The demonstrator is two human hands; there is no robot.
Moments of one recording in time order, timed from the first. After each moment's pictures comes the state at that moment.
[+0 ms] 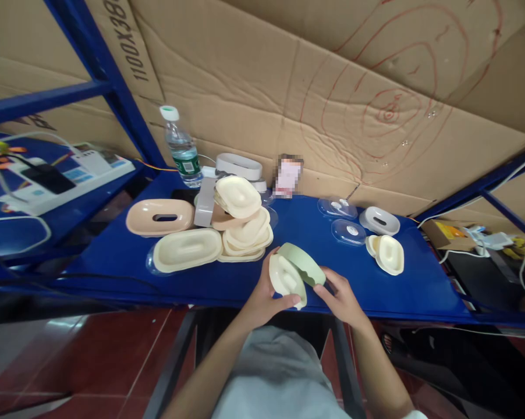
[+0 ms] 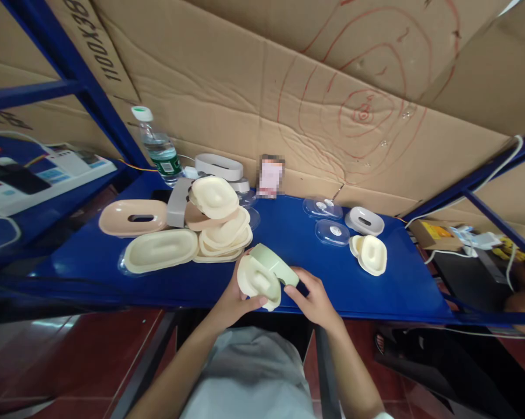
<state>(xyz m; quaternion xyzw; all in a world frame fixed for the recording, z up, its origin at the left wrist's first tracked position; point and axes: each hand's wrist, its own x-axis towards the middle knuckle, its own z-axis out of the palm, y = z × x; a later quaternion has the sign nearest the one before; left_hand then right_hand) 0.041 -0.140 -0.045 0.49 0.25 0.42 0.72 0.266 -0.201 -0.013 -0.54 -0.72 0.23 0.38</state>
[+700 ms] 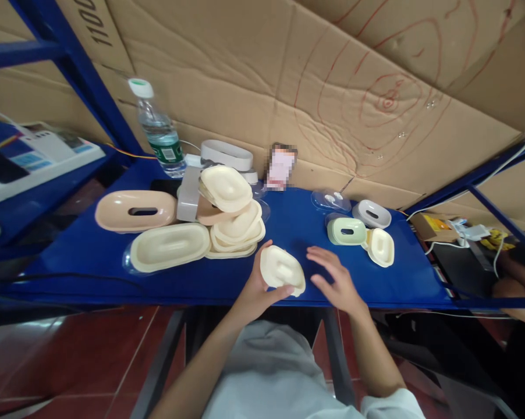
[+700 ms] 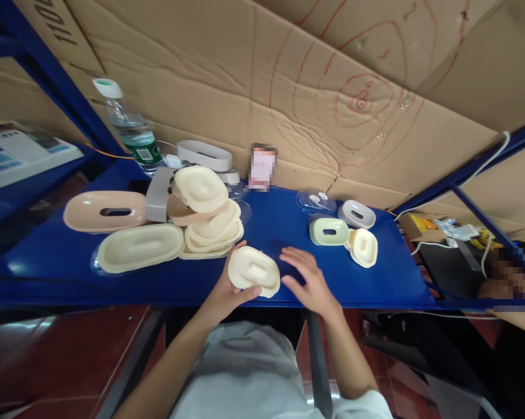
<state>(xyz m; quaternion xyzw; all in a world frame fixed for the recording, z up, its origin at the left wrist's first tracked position) 0.042 -0.135 -0.049 0.46 0.27 0.41 0.74 0.288 -0.191 -0.004 -0.56 -0.76 0.12 0.31</state>
